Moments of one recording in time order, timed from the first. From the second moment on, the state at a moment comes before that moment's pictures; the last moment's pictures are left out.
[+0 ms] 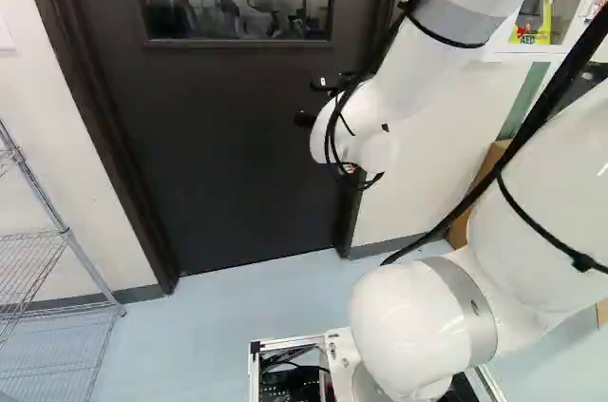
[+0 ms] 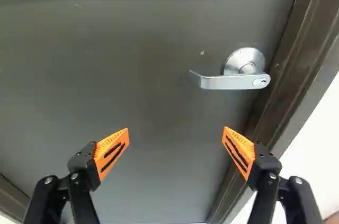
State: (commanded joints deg) arm 3.3 10.1 -20.4 0.0 50.0 0.0
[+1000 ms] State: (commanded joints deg) arm 3.2 11.7 -25.5 0.0 50.0 0.0
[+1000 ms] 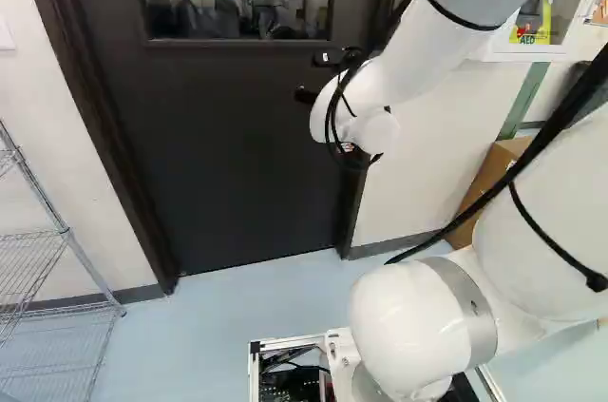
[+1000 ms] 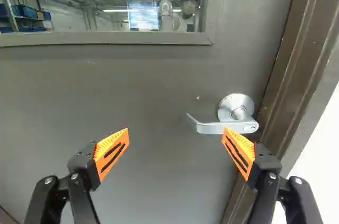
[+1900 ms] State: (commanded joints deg) arm 3.6 7.5 -33.6 0.0 44.1 0.0
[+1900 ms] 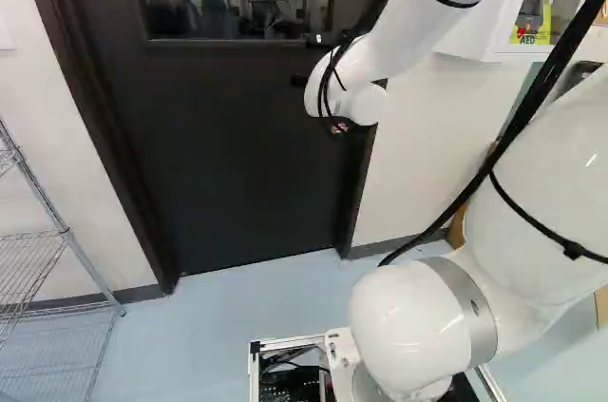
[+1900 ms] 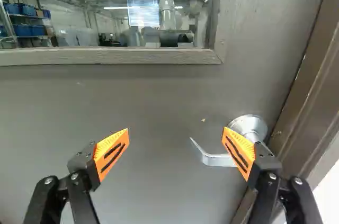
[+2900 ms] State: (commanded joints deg) arm 4.7 -1.8 -36.5 0.0 44.1 0.0
